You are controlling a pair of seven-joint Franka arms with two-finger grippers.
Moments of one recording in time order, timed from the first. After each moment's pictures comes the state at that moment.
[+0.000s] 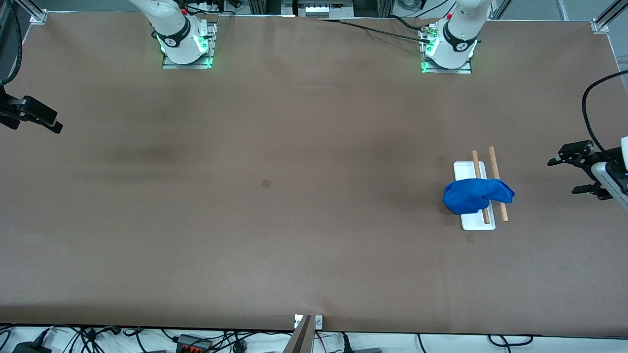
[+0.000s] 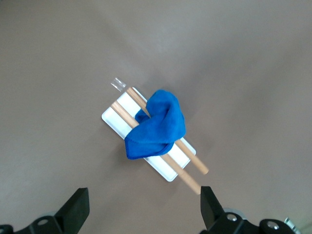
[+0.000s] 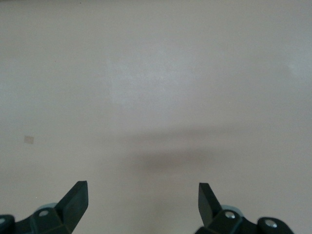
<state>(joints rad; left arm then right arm) 0.68 0.38 -0.57 -1.45 -0.02 1.66 0.83 0.00 0.01 -0.08 -1.61 0.00 1.67 0.01</state>
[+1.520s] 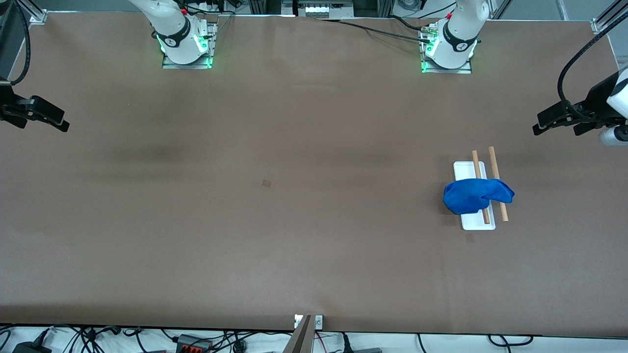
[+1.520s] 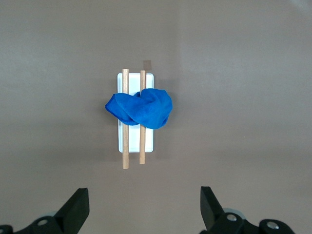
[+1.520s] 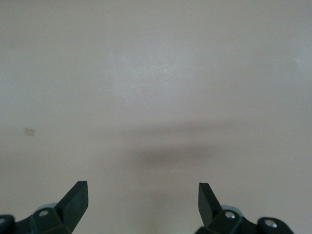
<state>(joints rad) 0.24 0.03 -0.21 -1.58 -0.07 1.59 -0.02 0.01 0.01 -0.07 -1.62 0.00 1.65 0.01</state>
